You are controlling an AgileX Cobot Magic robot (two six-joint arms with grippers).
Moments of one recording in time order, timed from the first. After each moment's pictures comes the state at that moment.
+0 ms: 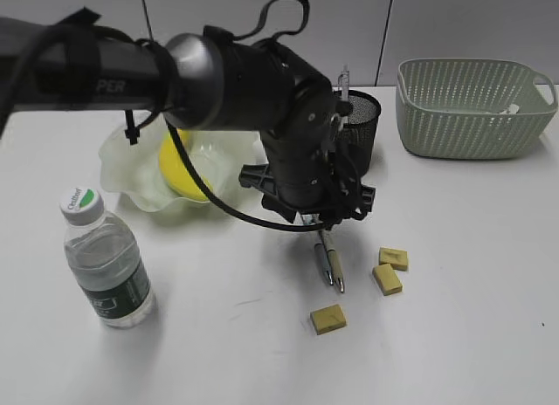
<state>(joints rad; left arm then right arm) -0.85 2.22 -1.68 0.15 0.79 -0.62 0.45 -0.01 -0.51 -0.07 1.05 0.14</state>
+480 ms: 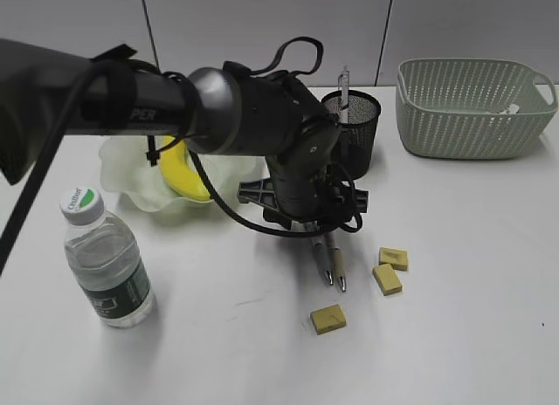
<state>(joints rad) -0.85 2.29 -1.69 0.29 0.73 -0.90 0.45 -0.01 -0.51 -0.07 1.05 0.14</state>
